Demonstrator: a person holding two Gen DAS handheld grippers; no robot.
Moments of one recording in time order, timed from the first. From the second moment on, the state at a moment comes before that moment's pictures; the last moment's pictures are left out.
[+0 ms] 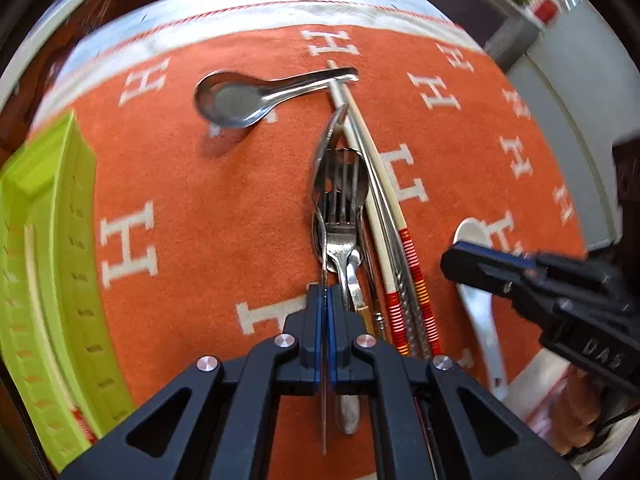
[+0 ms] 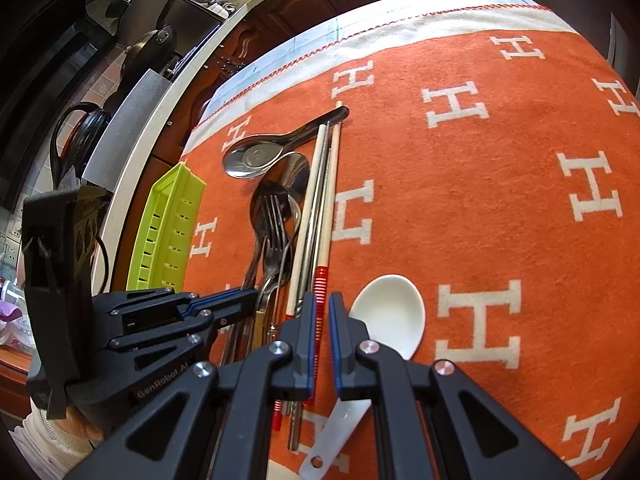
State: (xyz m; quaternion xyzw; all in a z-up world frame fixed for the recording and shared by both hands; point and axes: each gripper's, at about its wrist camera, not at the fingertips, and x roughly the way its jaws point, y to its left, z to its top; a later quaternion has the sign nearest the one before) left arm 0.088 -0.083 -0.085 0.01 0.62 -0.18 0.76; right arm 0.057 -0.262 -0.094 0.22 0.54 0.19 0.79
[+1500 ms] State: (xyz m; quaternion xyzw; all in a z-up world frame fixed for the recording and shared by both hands) left arm 0.037 0.109 -0.039 -0.09 0.52 -0.01 0.85; right arm 0.054 -0.191 -0.085 0.16 0.58 0.18 0.78
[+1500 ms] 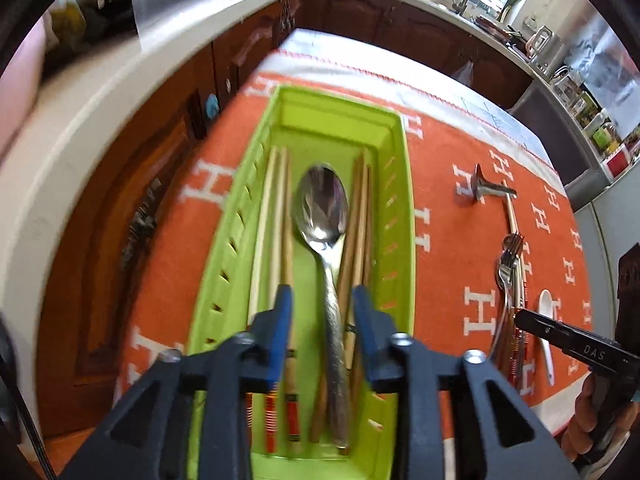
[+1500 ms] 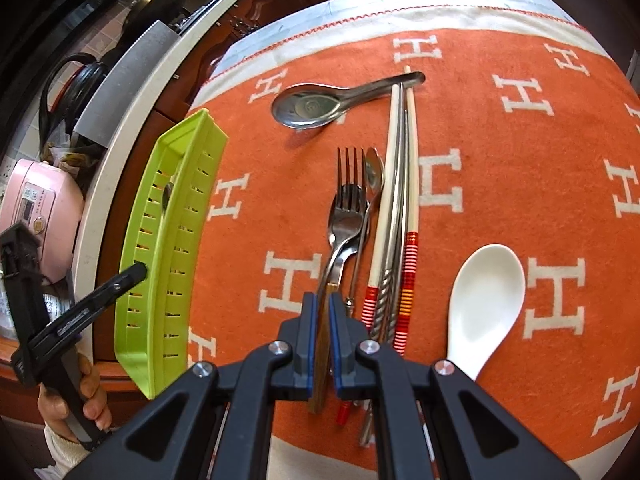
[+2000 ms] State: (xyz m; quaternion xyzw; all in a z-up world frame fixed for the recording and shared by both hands) left arm 0.033 0.104 -0.024 -0.12 0.50 -0.04 0.86; right arm 0.058 -0.169 -0.085 0.14 0.59 0.17 0.78
